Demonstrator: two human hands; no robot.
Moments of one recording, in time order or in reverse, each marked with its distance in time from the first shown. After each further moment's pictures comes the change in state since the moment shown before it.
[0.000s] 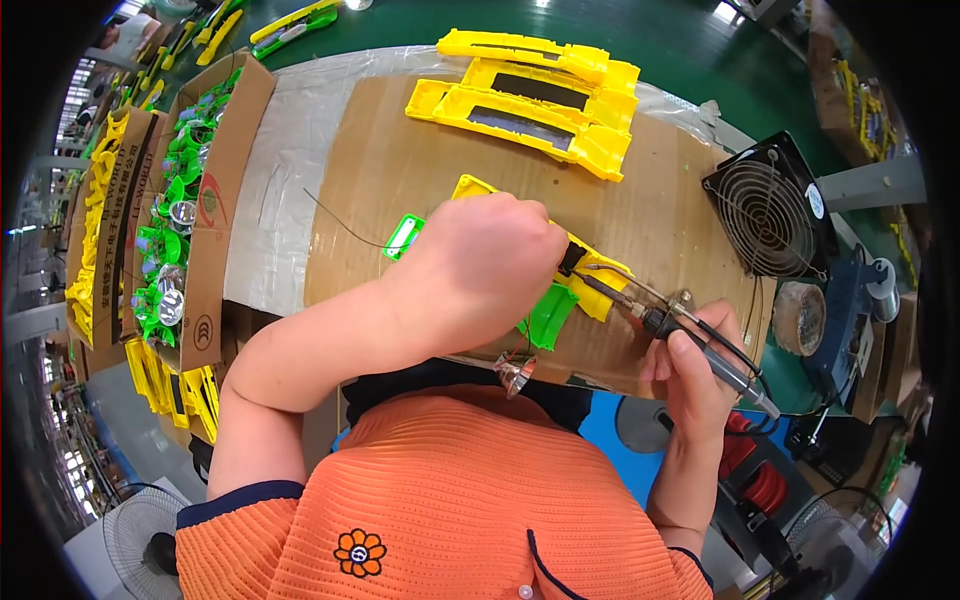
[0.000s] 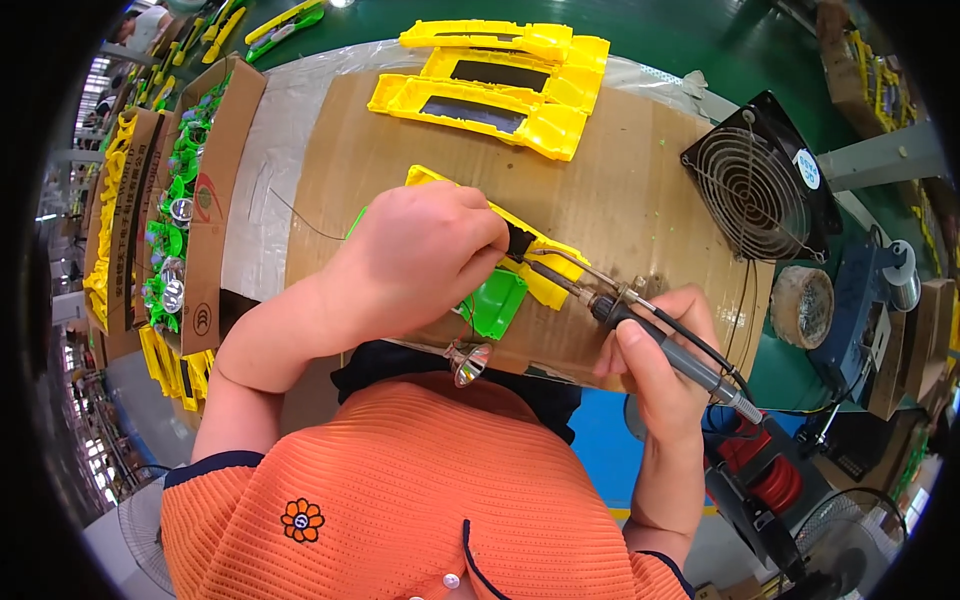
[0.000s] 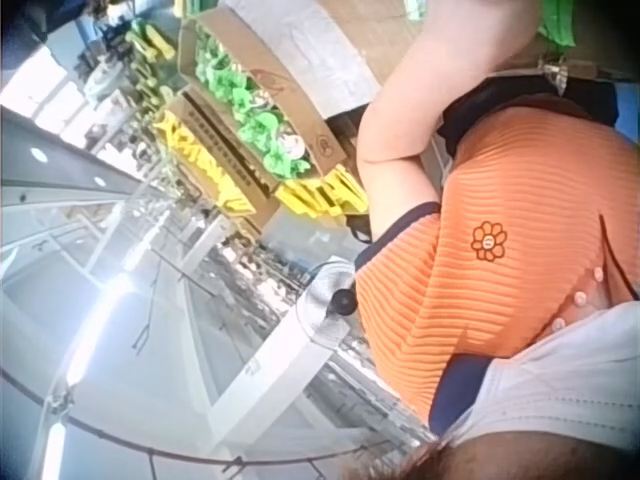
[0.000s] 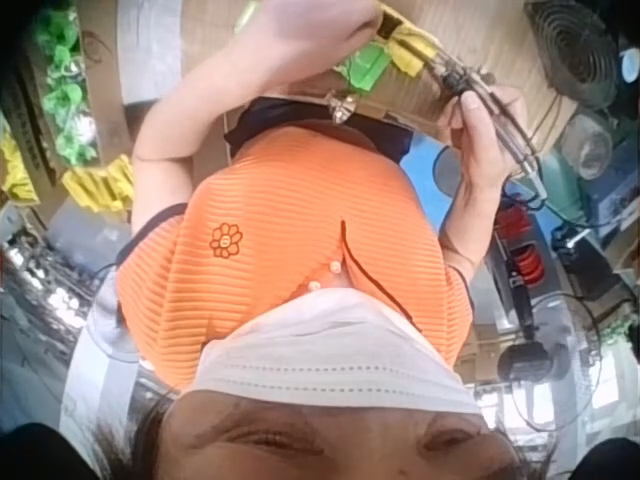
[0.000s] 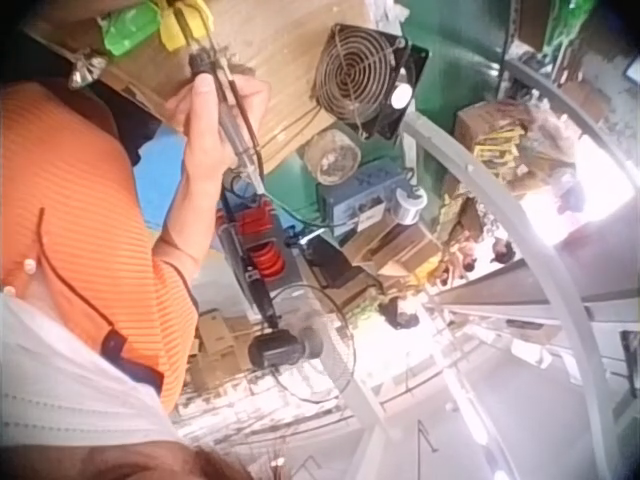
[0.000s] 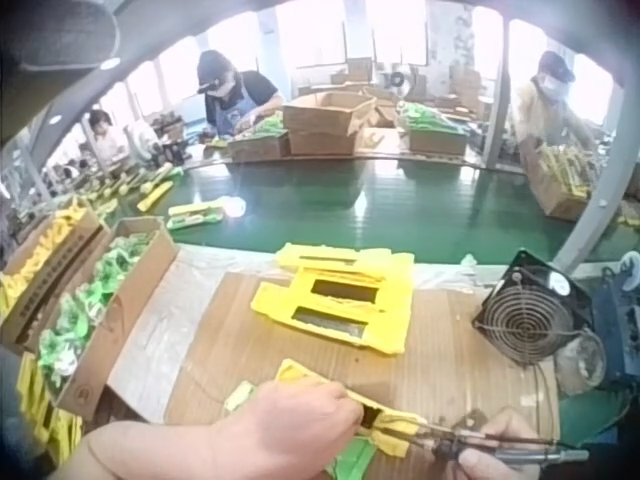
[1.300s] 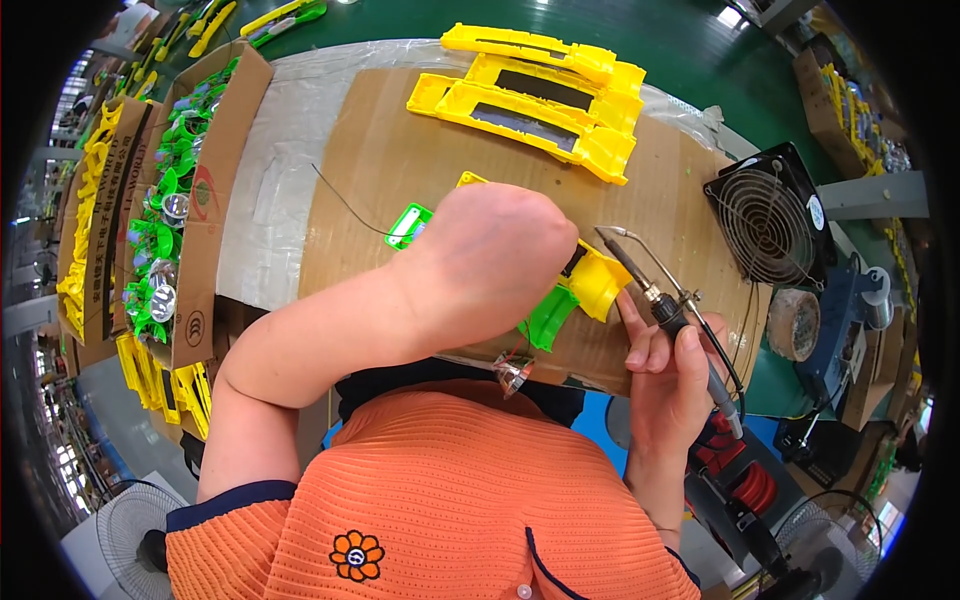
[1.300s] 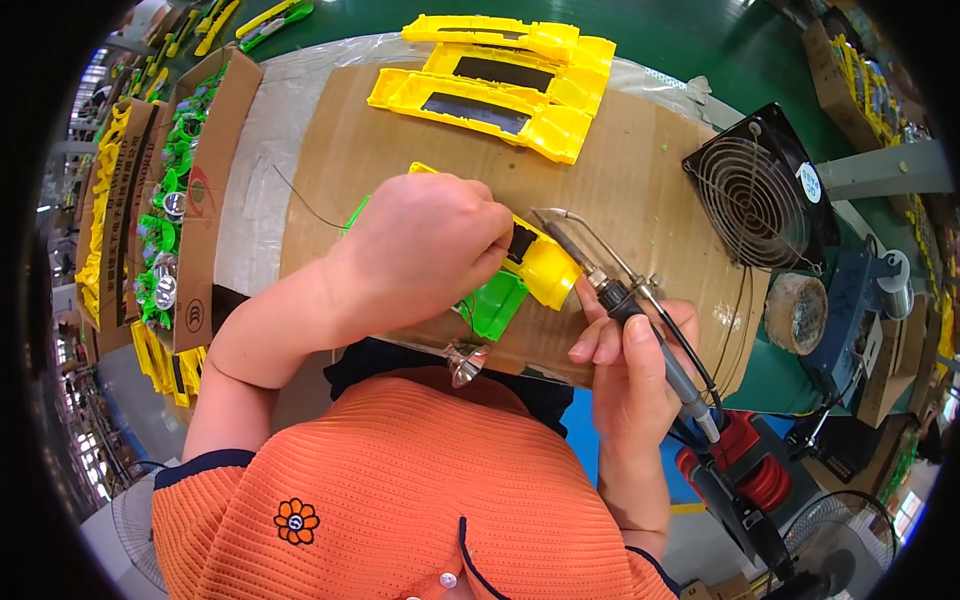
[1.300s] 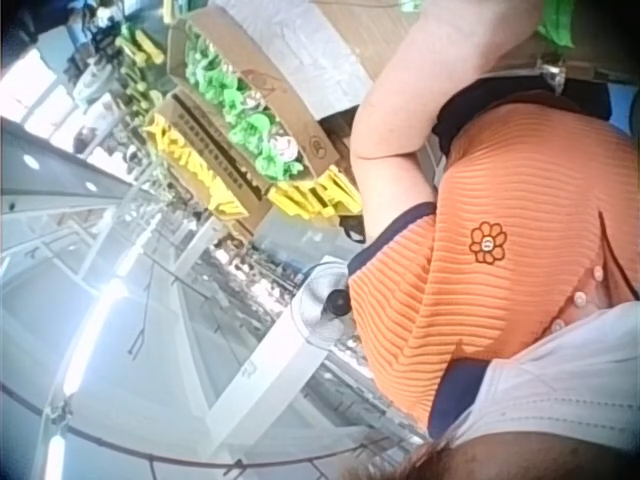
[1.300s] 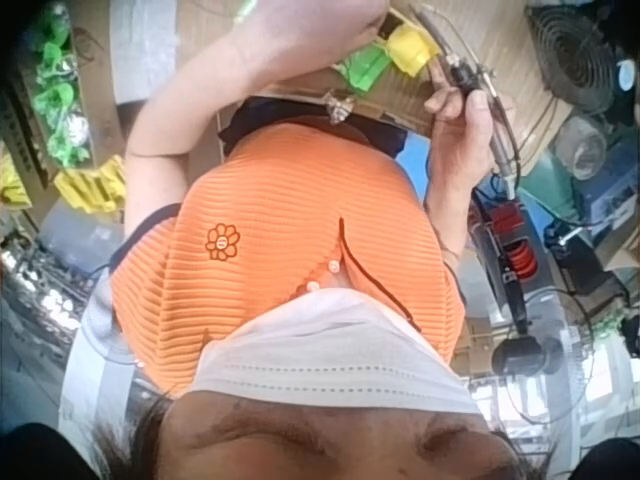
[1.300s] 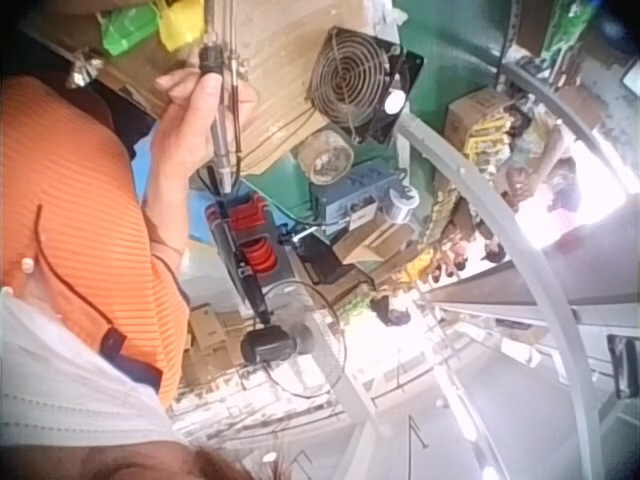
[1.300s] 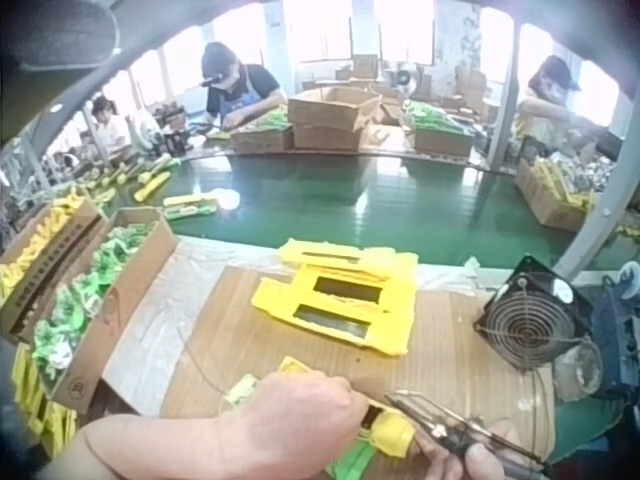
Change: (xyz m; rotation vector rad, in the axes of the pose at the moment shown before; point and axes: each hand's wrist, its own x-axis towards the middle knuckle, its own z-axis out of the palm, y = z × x) left_hand 0.007 -0.005 0.000 -0.029 0.055 0.058; right_hand -0.004 0.018 0.027 0.297 0.093 -0.059
